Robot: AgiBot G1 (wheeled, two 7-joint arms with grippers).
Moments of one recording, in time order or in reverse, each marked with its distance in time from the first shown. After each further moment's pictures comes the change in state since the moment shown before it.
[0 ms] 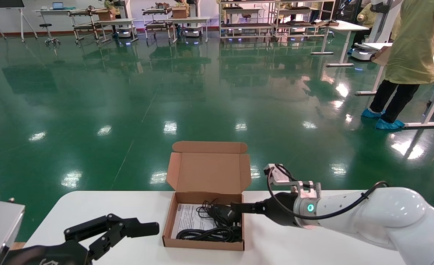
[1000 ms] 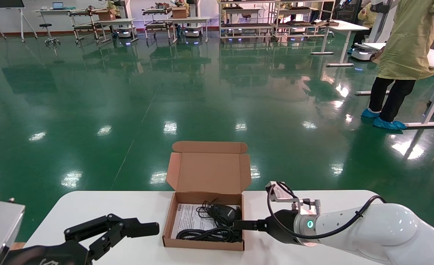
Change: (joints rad) left arm 0.000 0.000 0.000 0.000 0.000 0.000 0.000; right arm -0.053 0.004 -0.084 0.041 -0.001 0.044 0.121
